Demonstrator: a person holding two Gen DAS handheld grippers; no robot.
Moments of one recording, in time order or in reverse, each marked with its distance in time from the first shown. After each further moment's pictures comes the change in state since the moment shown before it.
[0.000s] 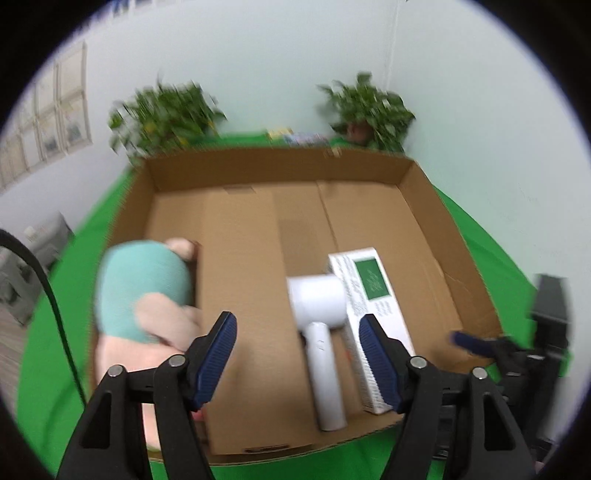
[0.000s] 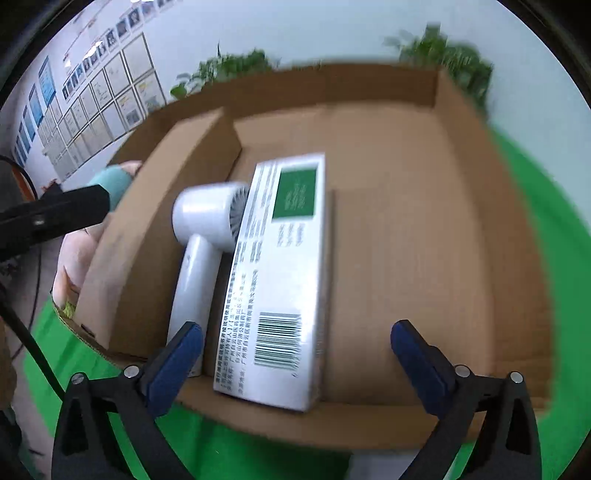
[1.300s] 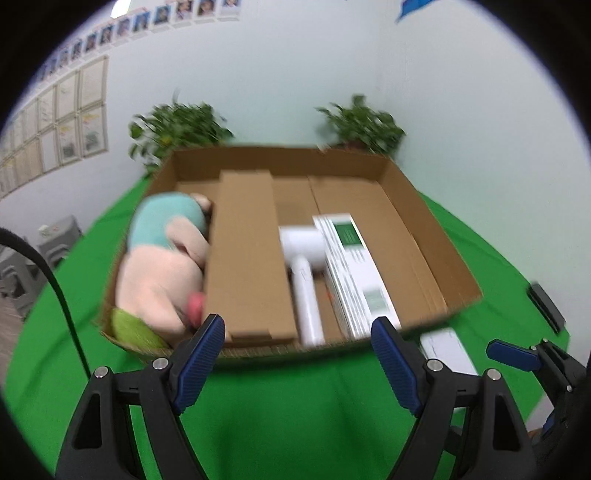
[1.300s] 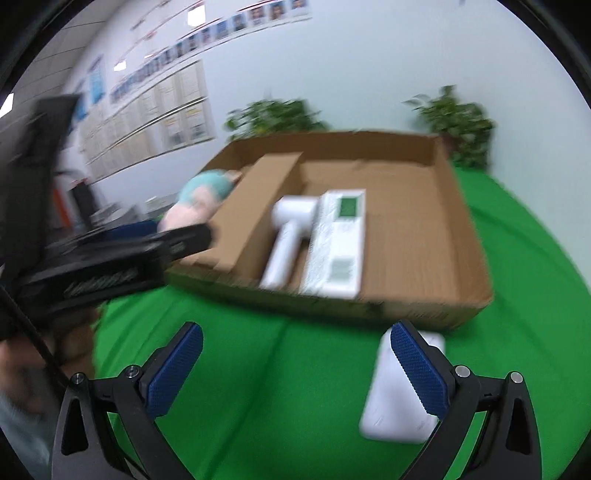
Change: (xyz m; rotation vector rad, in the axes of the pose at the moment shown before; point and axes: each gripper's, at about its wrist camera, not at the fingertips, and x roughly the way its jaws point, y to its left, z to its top) left arm -0.051 -0.011 -0.089 -0.006 -0.055 -0.027; right arm -0.117 0.037 -0.086 -0.114 -0.146 0.122
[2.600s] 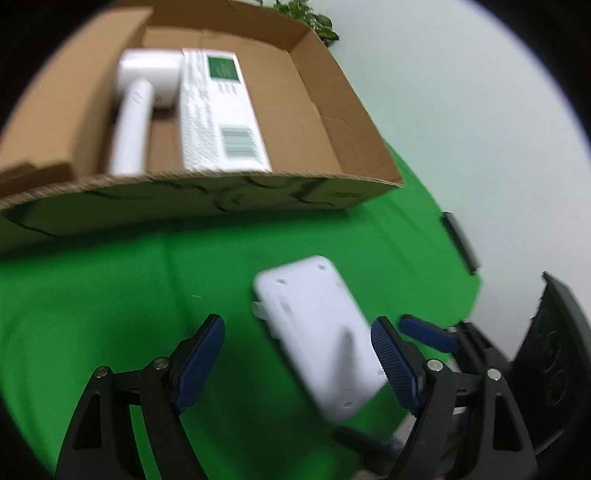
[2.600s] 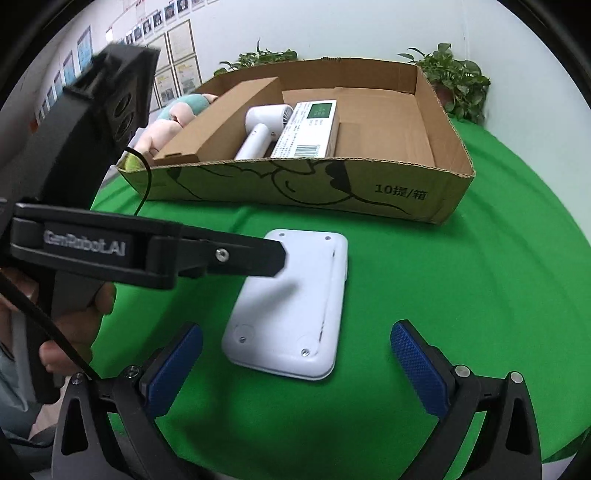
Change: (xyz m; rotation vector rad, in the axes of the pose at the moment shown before) left arm 0.083 -0.057 -0.057 -0.122 0.411 -0.504; right arm 0.011 -0.020 -0.074 0.006 0.163 -0.074
